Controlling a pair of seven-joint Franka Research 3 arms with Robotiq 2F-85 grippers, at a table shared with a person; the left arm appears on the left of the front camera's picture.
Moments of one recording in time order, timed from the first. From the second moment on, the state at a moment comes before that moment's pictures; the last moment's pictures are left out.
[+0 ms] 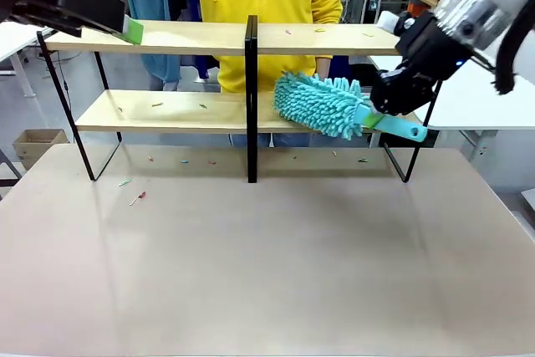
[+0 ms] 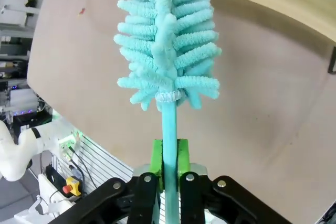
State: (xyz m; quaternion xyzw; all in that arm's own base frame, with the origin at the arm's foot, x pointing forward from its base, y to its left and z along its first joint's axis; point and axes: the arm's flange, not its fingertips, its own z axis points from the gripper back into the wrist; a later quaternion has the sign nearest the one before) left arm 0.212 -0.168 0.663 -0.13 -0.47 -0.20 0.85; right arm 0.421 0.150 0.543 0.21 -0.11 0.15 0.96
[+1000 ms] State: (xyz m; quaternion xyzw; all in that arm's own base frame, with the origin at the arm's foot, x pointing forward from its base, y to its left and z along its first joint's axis) left arm 0.212 -0.168 0.663 -0.13 -0.47 -0.20 0.85; right arm 0.380 0.099 0.537 0.01 -0.05 -0.20 0.98
